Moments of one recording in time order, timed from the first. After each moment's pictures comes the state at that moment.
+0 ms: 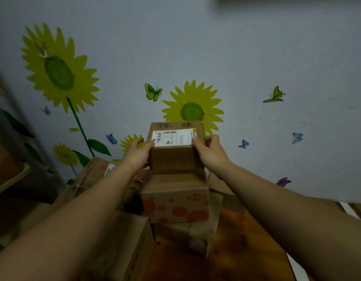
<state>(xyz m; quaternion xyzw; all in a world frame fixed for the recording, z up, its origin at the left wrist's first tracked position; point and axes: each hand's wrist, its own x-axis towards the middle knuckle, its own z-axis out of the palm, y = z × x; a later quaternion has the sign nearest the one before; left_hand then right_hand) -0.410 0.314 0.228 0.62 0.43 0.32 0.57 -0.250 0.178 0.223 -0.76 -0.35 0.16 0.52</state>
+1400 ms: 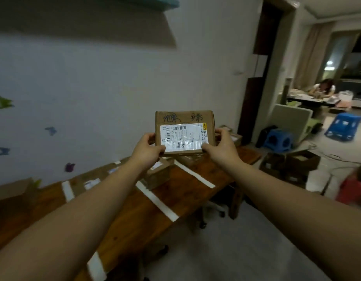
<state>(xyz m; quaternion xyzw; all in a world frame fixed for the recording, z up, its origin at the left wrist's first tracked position) -0.289 -0.399 0.262 0.77 -0.01 0.09 0.63 -0.291 -0.612 0.263 -0.82 0.00 -0.18 0.54</state>
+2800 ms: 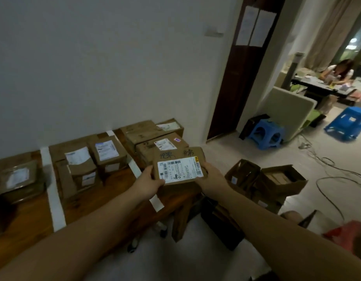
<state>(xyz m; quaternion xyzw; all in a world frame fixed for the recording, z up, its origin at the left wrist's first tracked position) 0.145 -0.879 0.097 0.83 0.09 -0.10 0.55 0.152 -1.087 0.114 -0.91 -0.04 0.04 0.42</state>
